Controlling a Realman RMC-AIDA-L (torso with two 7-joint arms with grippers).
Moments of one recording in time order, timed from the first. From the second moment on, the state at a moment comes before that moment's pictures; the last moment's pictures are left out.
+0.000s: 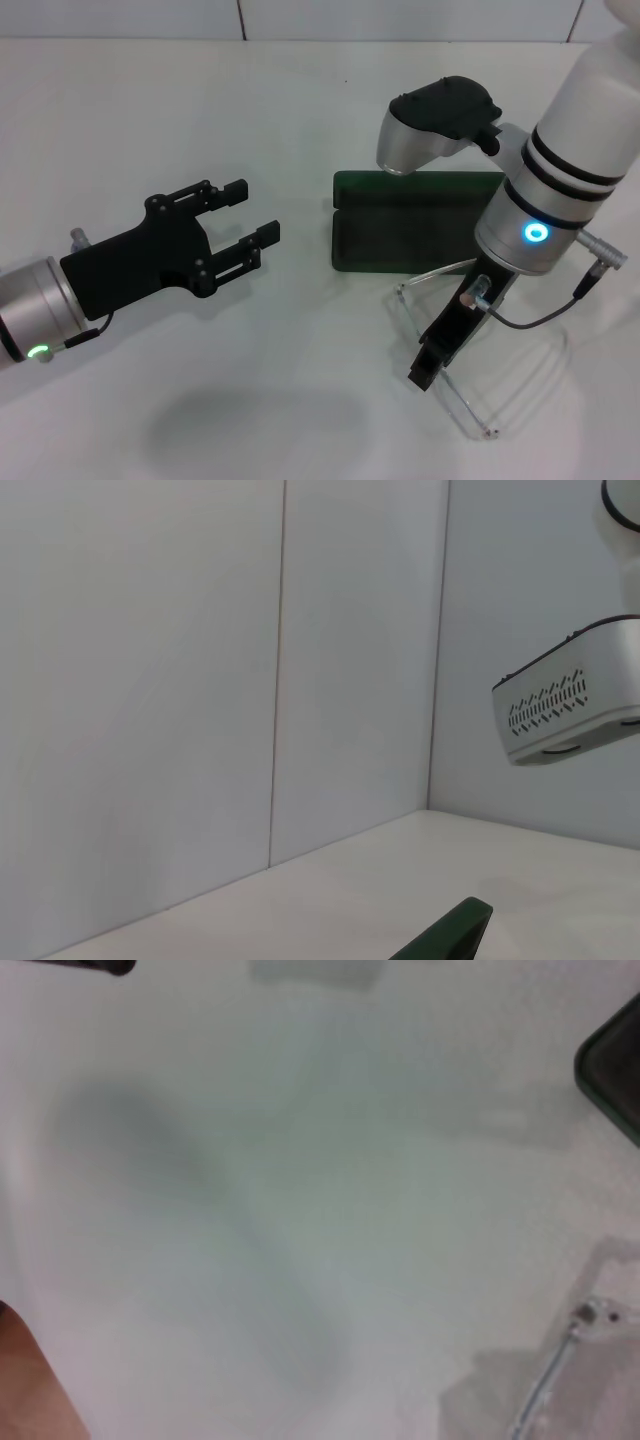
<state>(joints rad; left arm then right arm) -0.29 -2.08 1.13 0.55 1.36 1.41 -0.94 0.93 2.03 -1.73 -0.94 -2.20 -1.56 2.84</state>
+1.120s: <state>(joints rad) -0.29 -2.08 1.14 0.55 1.36 1.42 -0.94 0.90 2.03 -1.62 -1.03 -2.38 -1.66 2.84</state>
